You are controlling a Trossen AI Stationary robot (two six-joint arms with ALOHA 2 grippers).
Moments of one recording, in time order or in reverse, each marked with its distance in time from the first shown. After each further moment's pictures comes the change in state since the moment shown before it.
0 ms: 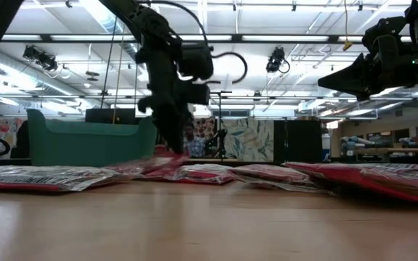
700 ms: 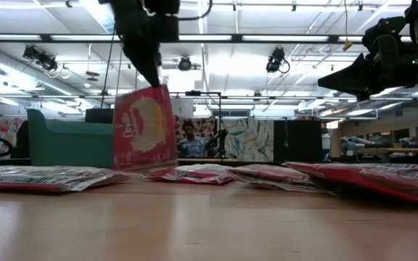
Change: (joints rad) left arm -0.028 -0.397 0.000 -0.235 -0.063 -0.286; right arm 0.000 0.000 0.000 0.000 0.000 0.000
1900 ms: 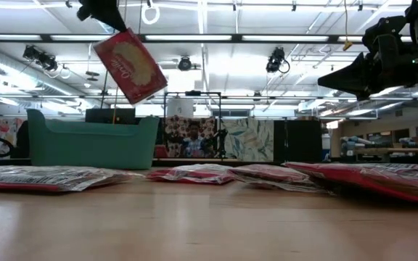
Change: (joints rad) left arm 0.176 -0.497 0.000 -0.003 -0.373 -0.270; right arm 0.000 0.000 0.000 0.007 0.000 0.000
